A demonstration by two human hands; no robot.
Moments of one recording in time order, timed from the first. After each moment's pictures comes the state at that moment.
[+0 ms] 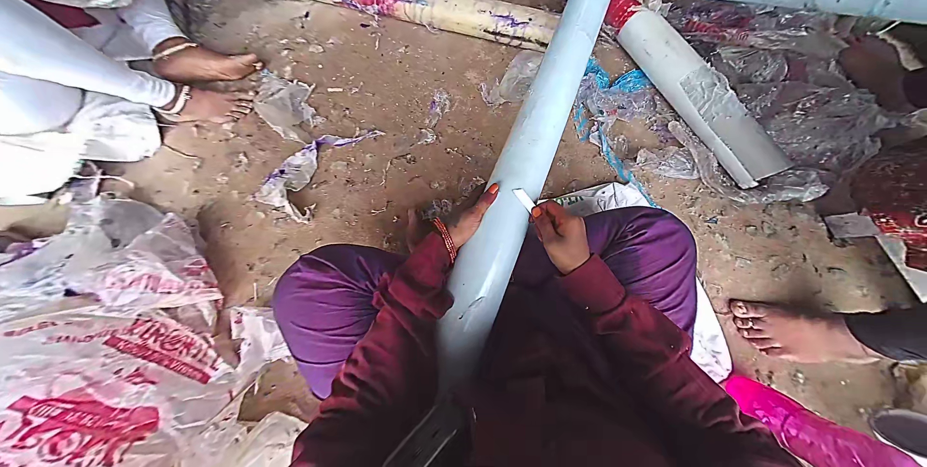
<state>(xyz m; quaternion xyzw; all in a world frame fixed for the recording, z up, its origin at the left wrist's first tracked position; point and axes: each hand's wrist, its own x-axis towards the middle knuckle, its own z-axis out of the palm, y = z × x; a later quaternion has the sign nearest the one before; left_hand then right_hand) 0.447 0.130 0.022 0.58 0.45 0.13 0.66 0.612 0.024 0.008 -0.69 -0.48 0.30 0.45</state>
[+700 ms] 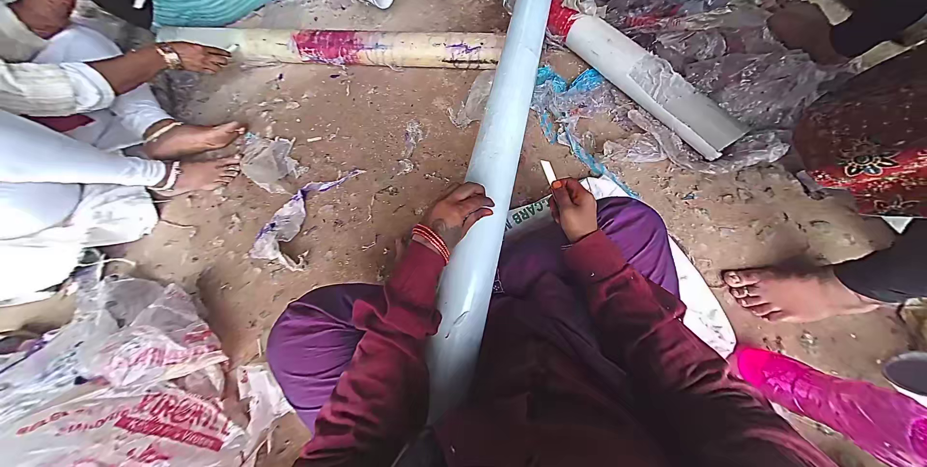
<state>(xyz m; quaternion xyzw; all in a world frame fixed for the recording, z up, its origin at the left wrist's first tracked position) 0.467 0.150 0.054 0.92 0.20 0.22 0.26 0.678 0.031 -0.011 -0.72 -0.32 0.28 0.55</state>
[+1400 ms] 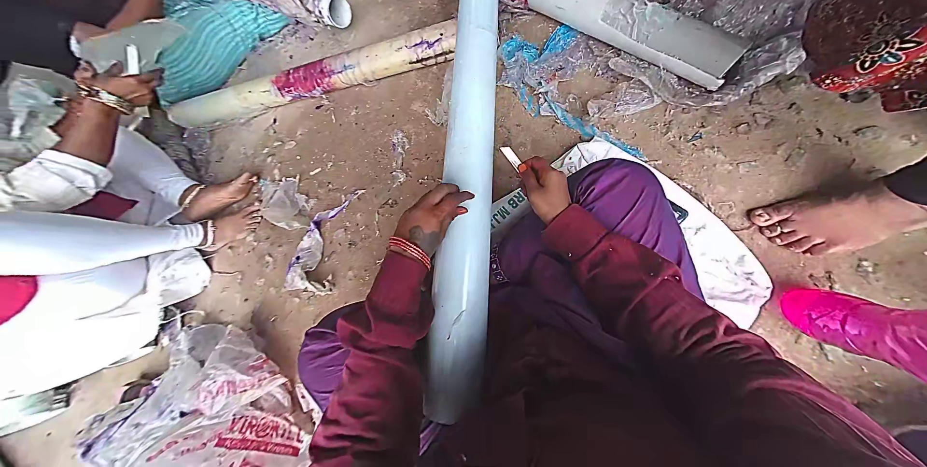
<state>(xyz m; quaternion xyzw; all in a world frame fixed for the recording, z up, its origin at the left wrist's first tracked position) 0.471 0.148 0.070 0.95 0.22 0.08 0.19 0.669 0.037 -0.008 -0.74 -0.34 0.27 0.51</state>
